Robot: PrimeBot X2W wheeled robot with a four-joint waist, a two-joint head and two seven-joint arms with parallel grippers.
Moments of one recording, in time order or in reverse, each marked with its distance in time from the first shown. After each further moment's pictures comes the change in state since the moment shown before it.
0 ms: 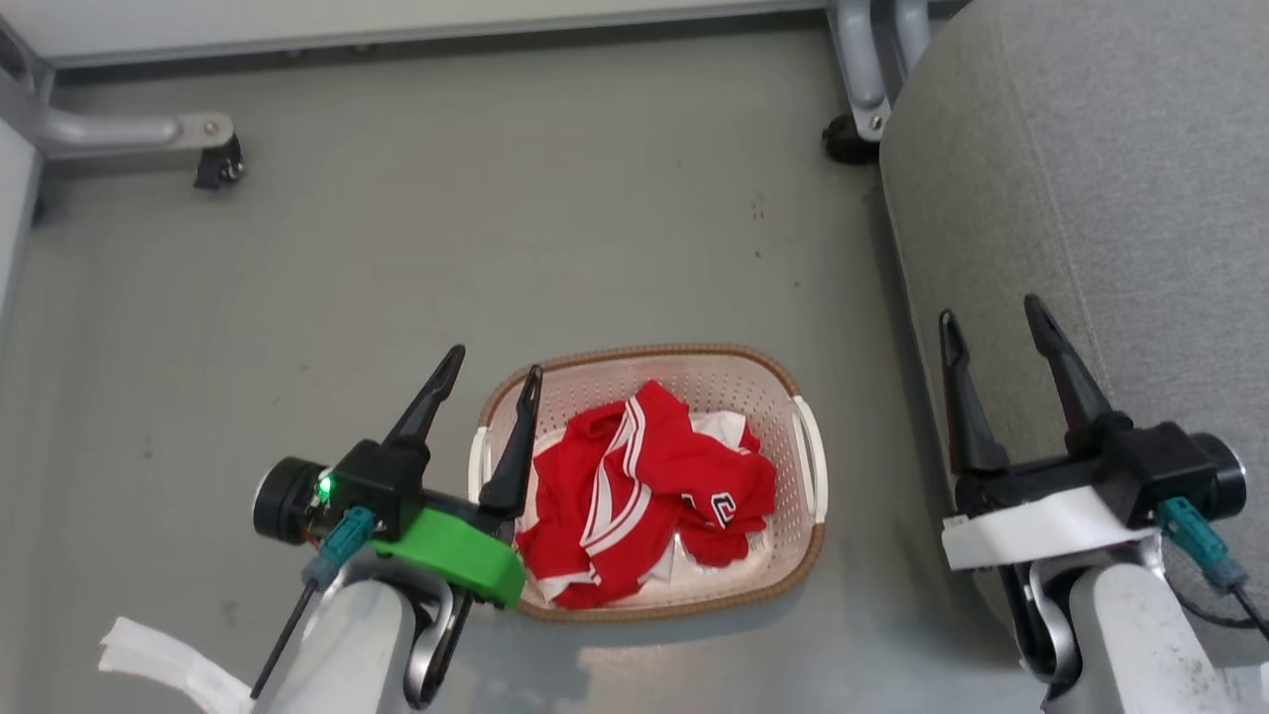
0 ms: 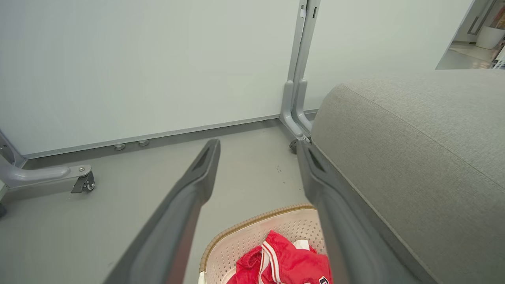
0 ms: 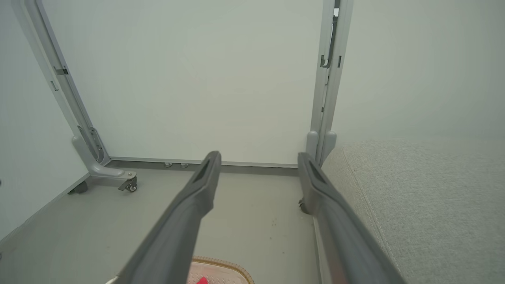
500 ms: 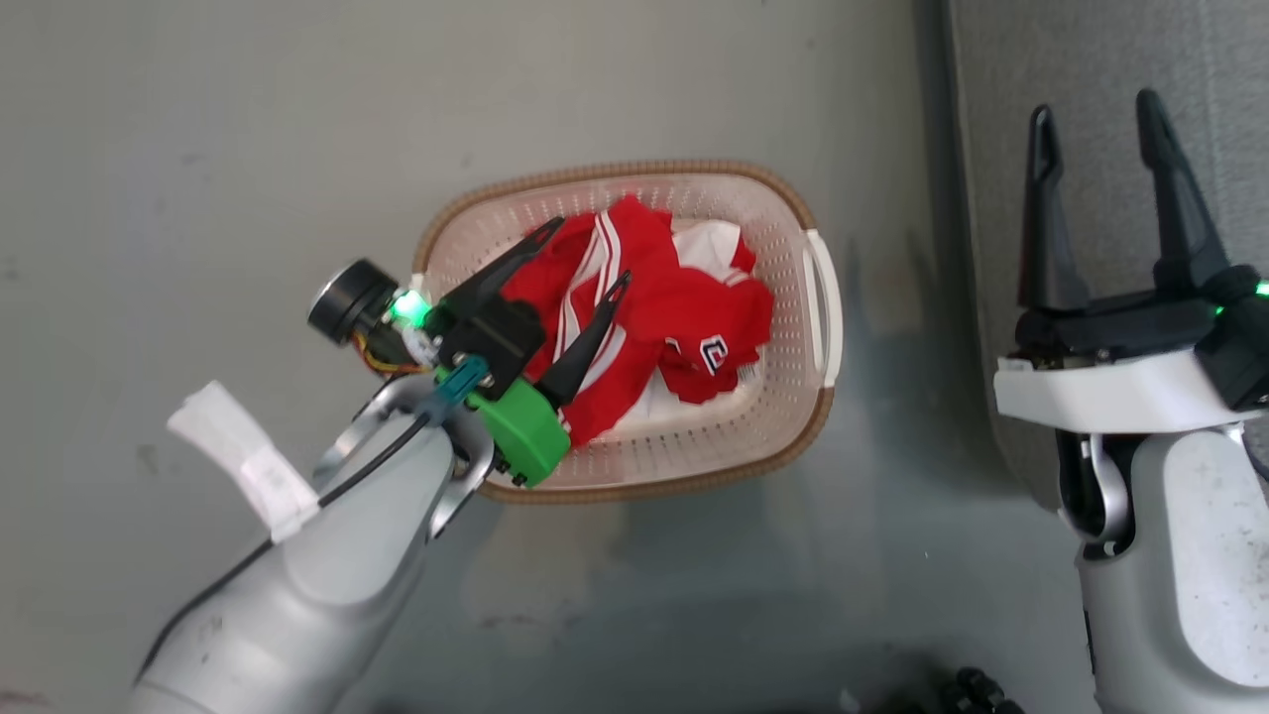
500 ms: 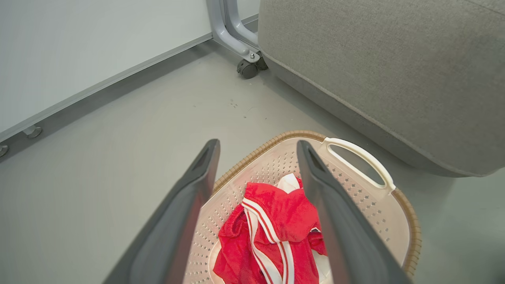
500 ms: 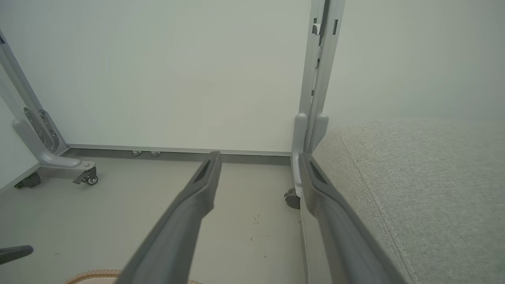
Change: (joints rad) left arm -0.448 0.124 -0.410 0.233 -0.026 -0.002 -0.002; right arm -0.225 0.000 -0.069 -0.102 -0.023 0.000 0.000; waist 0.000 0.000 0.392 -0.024
